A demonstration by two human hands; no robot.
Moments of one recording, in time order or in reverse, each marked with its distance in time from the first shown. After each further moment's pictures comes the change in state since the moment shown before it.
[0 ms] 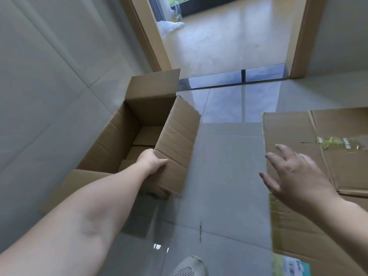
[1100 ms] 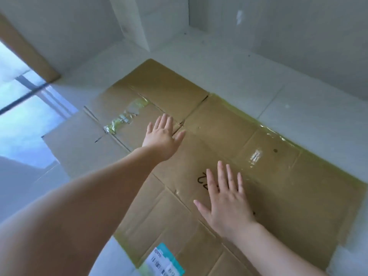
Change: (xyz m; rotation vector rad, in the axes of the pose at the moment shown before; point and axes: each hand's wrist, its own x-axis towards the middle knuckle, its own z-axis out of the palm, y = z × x) left_hand -0.208 0.366 0.363 0.616 -0.386 1.430; right_hand -0.221 0.146 0.101 0.067 -0.149 0.964
